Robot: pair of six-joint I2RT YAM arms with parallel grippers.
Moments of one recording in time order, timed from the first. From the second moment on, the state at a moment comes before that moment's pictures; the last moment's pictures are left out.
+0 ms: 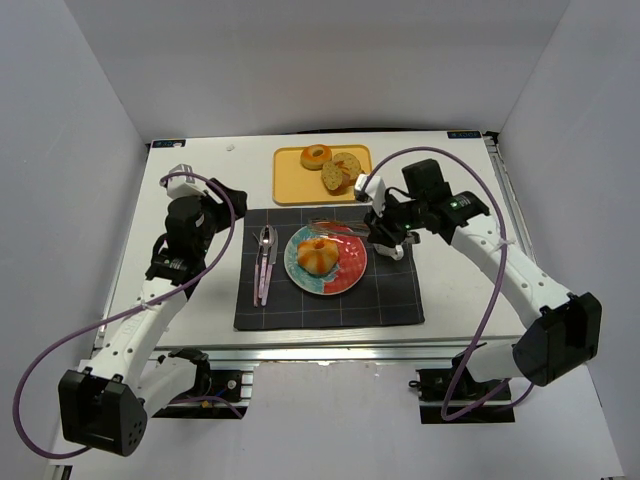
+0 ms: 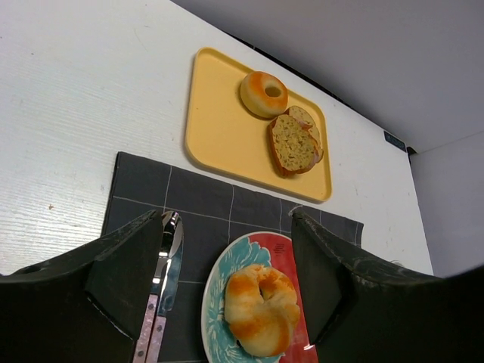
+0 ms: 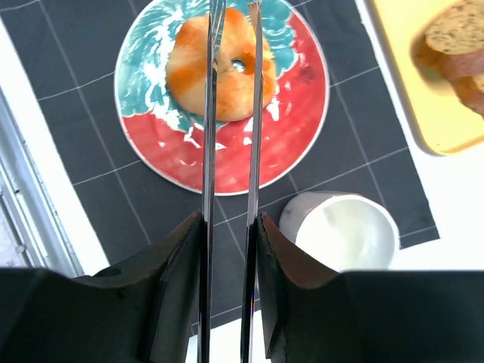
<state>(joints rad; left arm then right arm) -0.23 0.99 0.76 0.02 -0.13 -0.64 0.51 1.37 1.26 -0.73 -0.50 -0.61</state>
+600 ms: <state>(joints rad) -0.23 1.04 0.76 0.09 -0.08 -0.66 -0.05 1.39 1.24 -0.52 -0.49 -0.34</state>
